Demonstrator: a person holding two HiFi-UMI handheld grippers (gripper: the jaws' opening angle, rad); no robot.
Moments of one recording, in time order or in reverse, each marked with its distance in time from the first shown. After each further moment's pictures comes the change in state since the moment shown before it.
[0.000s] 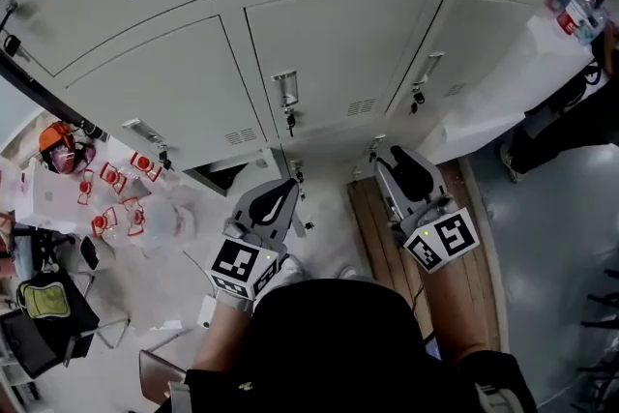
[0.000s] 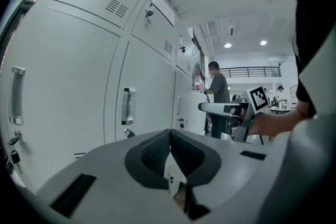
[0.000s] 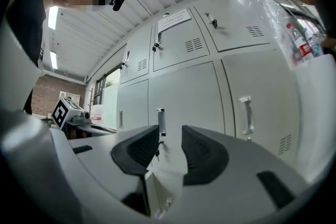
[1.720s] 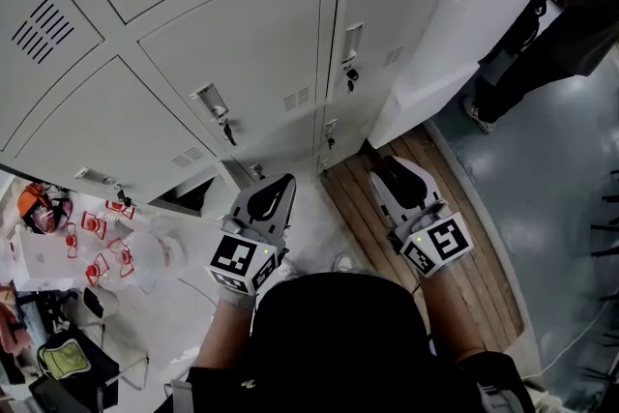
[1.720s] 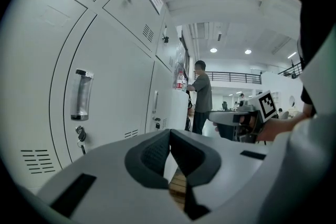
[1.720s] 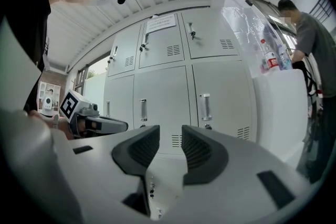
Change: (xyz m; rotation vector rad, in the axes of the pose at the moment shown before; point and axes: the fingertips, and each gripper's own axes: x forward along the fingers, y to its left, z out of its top) left arm 0.064 -0.069 -0.007 -0.014 0.010 -0.223; right arm -0.098 -0.041 -0.021 -0.016 0.066 -0.219
